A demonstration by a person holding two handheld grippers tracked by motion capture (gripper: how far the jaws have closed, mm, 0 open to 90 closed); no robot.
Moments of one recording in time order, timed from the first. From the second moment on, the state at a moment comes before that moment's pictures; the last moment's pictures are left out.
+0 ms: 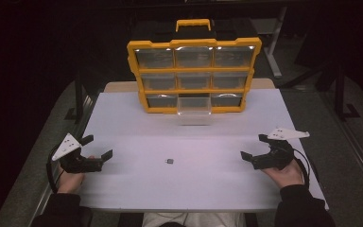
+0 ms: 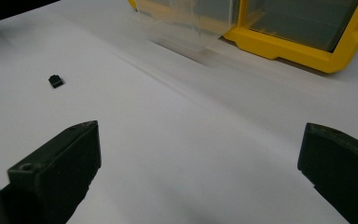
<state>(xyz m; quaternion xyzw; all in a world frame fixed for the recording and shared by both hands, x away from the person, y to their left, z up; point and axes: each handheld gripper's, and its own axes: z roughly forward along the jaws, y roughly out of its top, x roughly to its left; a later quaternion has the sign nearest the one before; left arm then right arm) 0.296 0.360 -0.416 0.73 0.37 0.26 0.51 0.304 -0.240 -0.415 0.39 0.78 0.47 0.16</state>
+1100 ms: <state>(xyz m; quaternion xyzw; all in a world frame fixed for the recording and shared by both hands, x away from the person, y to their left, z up) 0.295 0.361 -0.416 0.73 0.37 0.26 0.51 0.307 -0.227 -0.411 0.36 0.80 0.46 0.15</state>
